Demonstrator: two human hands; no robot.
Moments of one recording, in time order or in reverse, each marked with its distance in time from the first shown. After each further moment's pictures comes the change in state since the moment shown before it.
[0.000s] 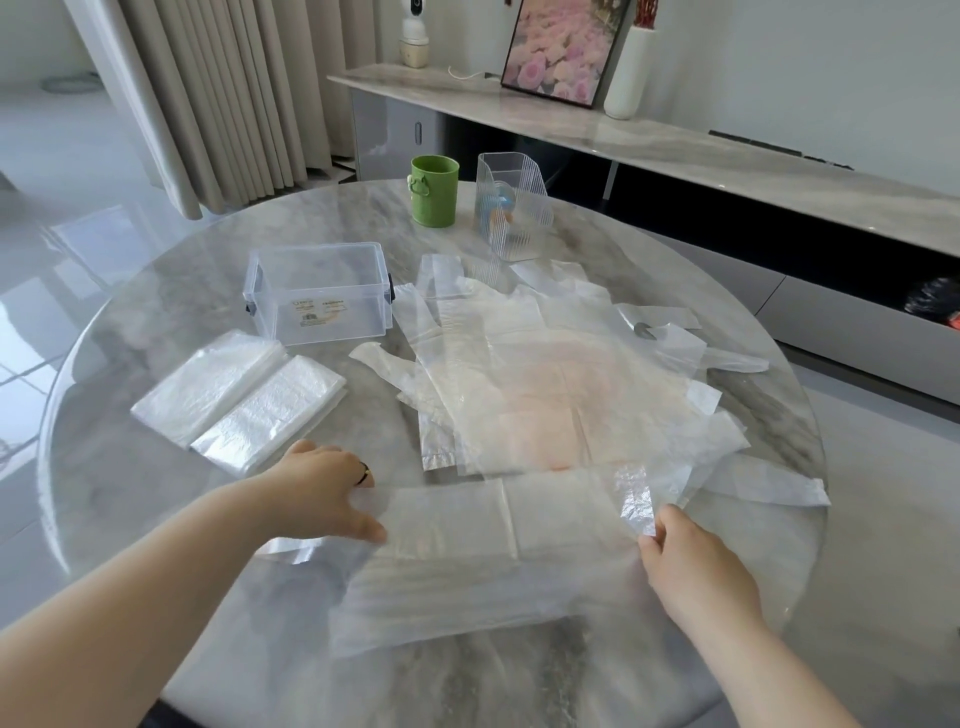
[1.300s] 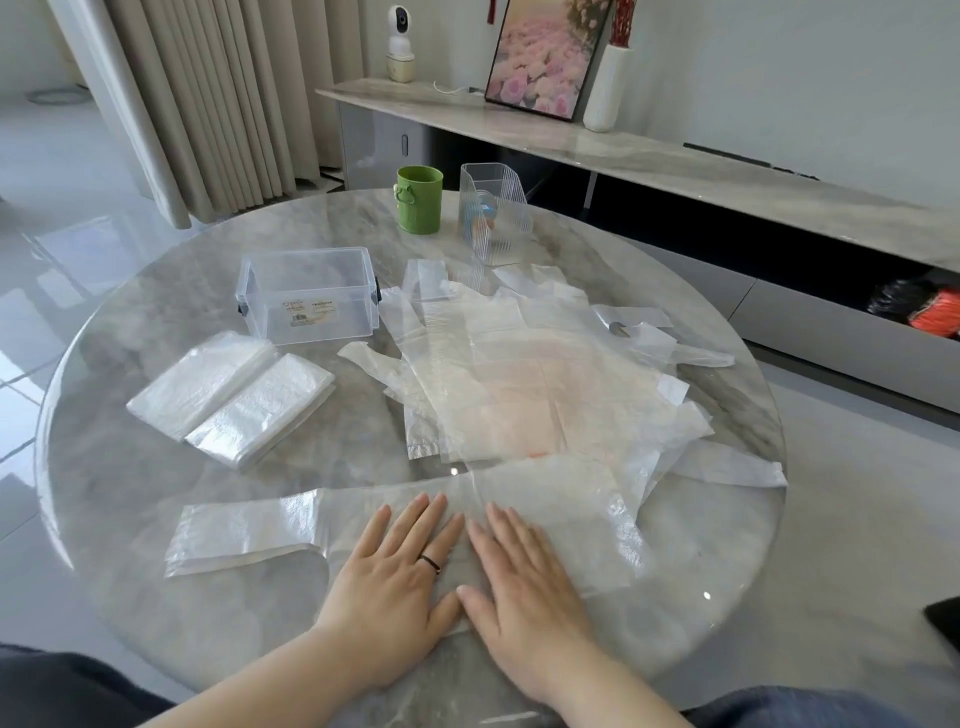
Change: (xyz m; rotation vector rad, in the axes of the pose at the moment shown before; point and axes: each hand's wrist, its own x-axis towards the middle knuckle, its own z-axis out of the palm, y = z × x) left_hand -0.026 0.067 0.094 0.139 0.372 0.209; right_hand -0.051 -0.037 0.072 -0.229 0.005 -0.615
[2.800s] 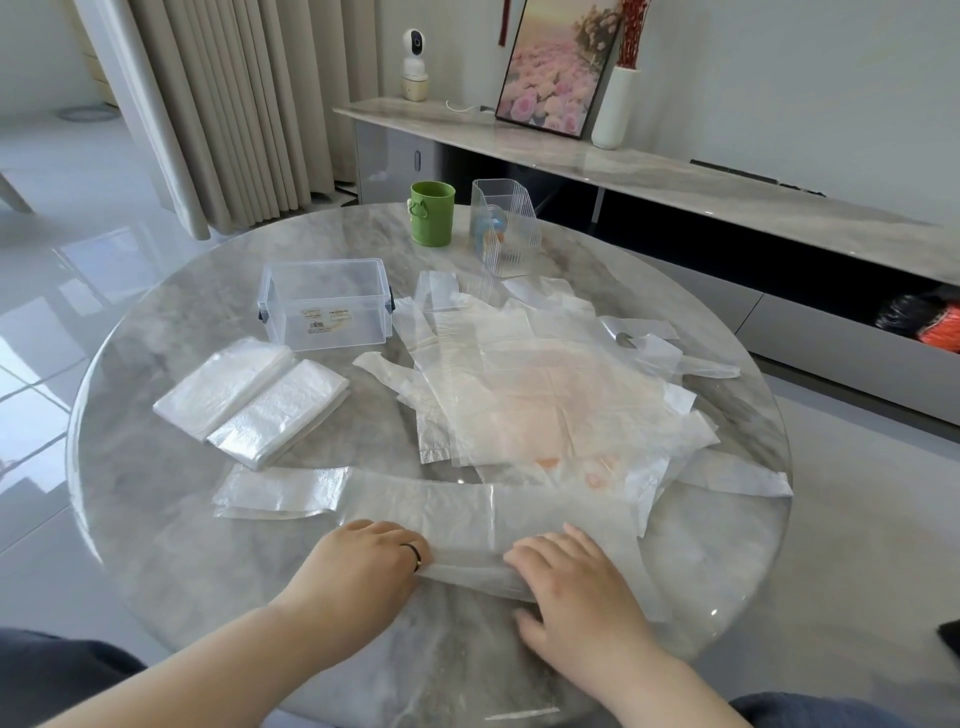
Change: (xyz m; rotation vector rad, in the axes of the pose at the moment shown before) left_hand -0.011 -0.029 -0.027 -0.089 0.127 0.178; right_hand -0.010 0.018 -0.034 -0.059 0.244 -0.239
